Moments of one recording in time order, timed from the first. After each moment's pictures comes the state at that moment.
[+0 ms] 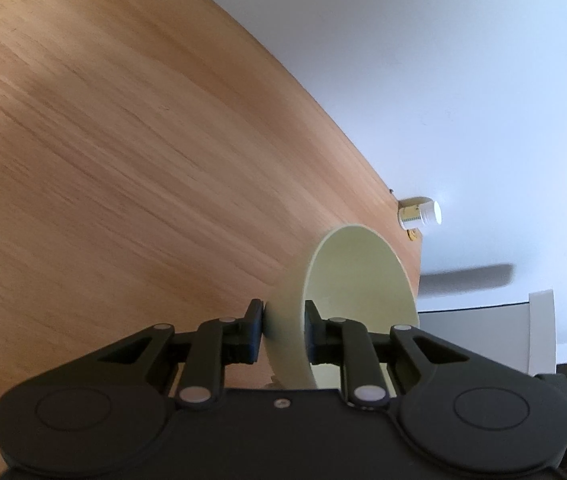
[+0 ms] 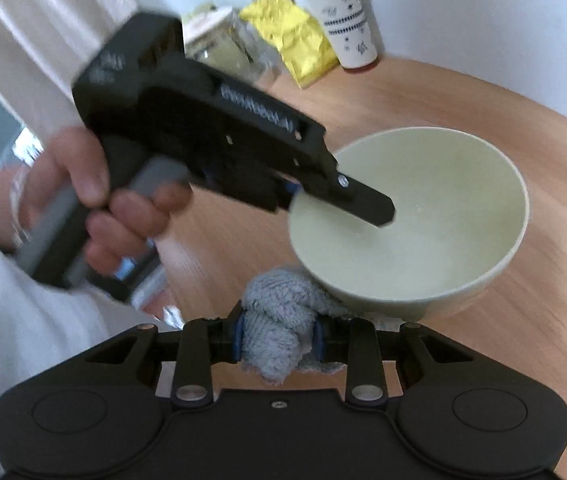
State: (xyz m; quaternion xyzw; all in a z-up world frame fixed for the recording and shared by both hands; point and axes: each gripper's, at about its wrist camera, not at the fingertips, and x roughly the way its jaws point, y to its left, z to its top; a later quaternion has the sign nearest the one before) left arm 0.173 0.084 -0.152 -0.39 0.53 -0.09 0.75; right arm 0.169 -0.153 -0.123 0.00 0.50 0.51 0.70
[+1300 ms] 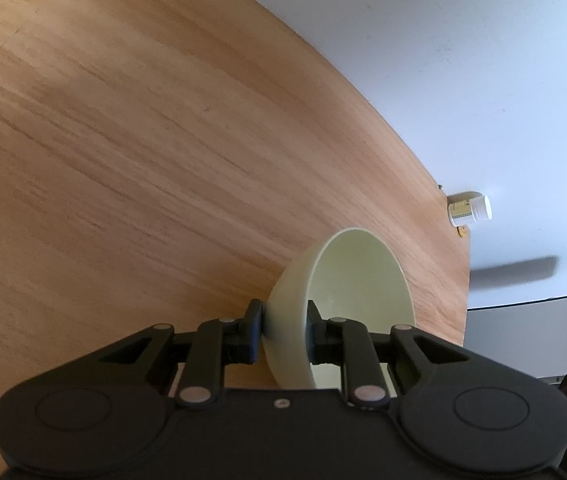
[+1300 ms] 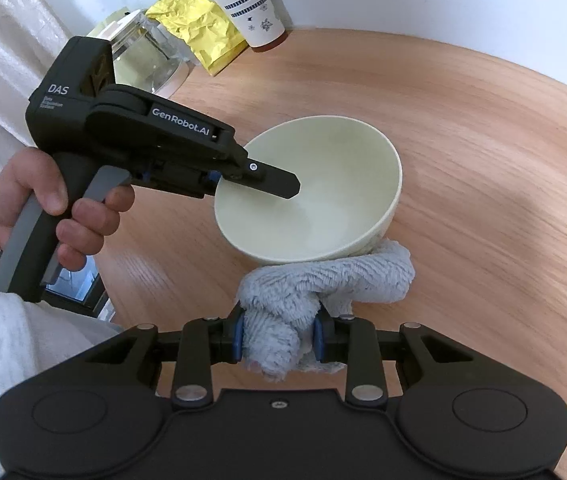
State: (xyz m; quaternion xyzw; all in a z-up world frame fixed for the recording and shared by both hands) left arm 0.197 0.090 -0.199 -0.34 0.56 -0.07 0.76; right arm 0.197 -0.159 -0.178 0.01 0.54 0.43 0.72
